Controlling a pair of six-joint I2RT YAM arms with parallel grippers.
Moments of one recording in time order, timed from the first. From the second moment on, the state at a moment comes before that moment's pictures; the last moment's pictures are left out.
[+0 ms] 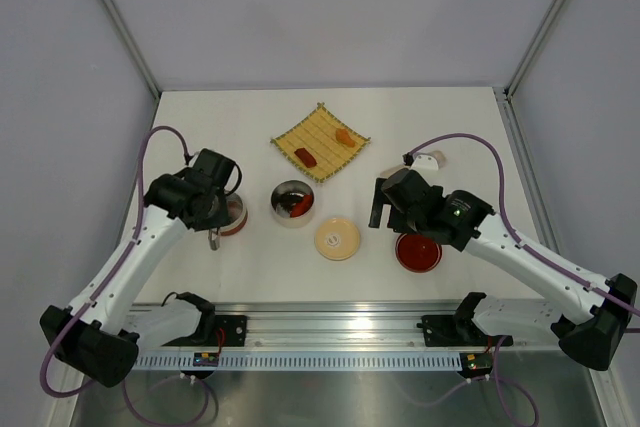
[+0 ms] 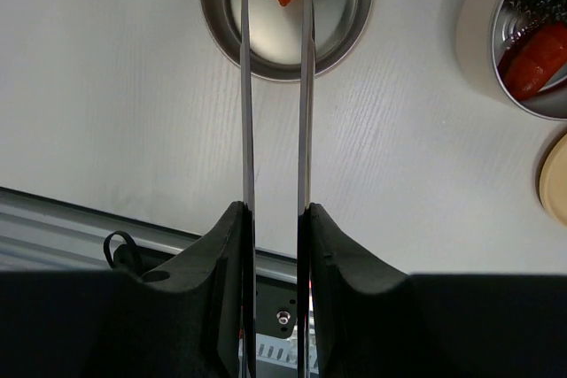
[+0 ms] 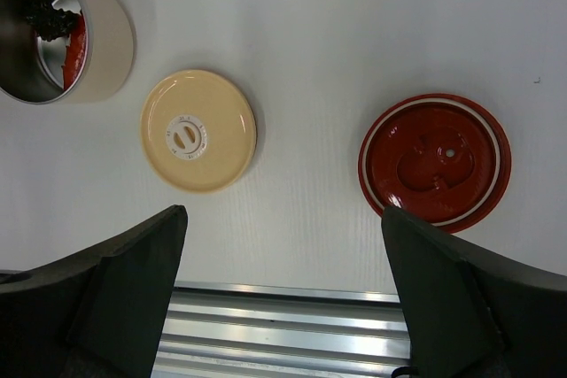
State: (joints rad) left arm -0.42 1.10 1.12 -1.20 -0.34 -0.58; right arm 0.85 1.11 1.07 -0.91 0.40 0.84
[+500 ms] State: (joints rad) left arm -0.42 0.98 1.00 -1.21 -0.33 -0.66; right arm 0.85 1.17 1.08 -0.89 0.38 0.82
